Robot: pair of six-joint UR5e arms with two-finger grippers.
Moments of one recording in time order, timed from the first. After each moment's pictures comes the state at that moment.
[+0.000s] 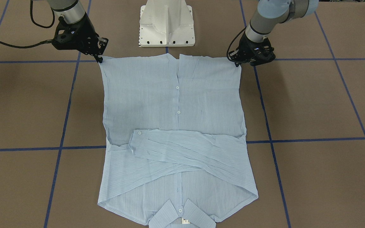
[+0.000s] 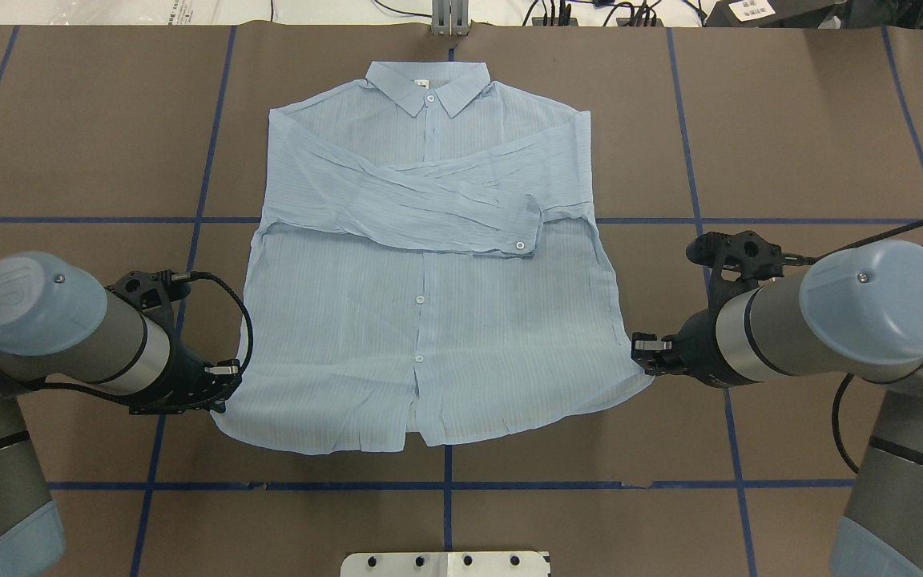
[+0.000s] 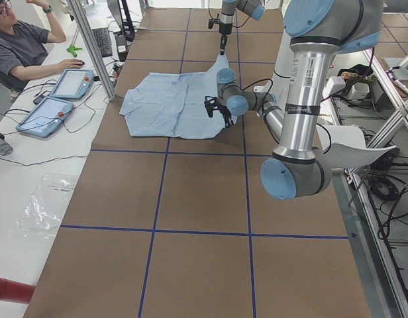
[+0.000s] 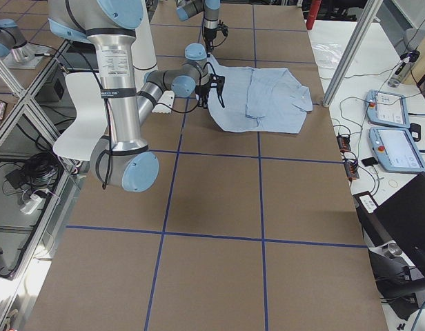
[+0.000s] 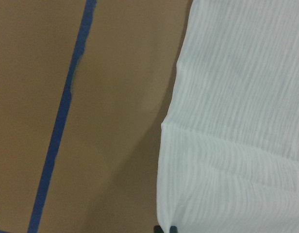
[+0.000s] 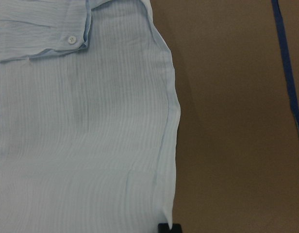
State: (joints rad) left arm -0.51 -1.72 -2.09 -1.69 -2.02 -1.50; right arm 0.51 -1.42 2.24 -1.50 1.87 1.40
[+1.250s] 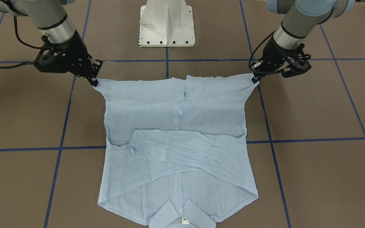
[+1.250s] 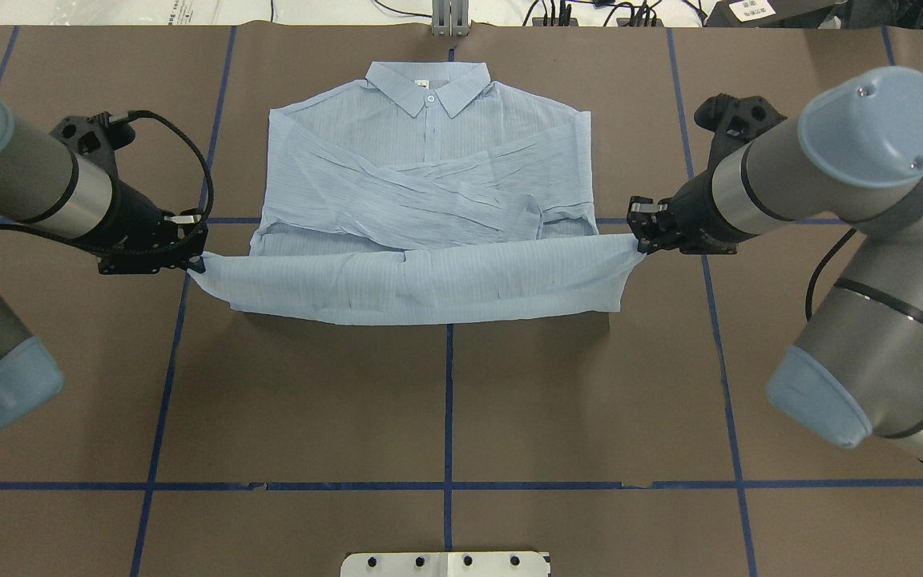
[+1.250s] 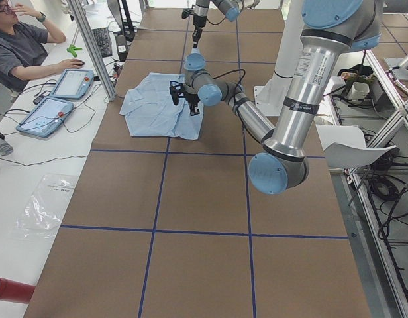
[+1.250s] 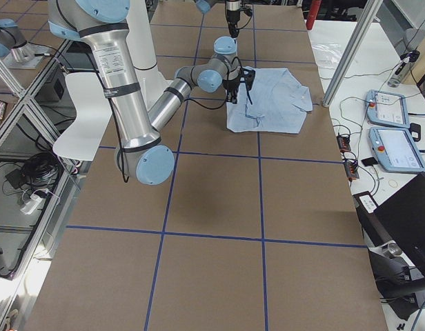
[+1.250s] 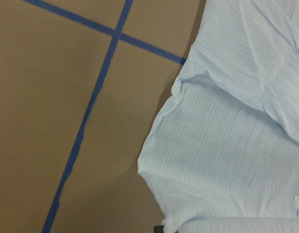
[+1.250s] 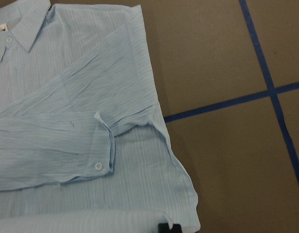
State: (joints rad) left arm -0.83 -1.92 -1.93 -1.70 -2.12 -1.39; right arm 0.81 -1.18 1.98 -1.50 2.00 1.31
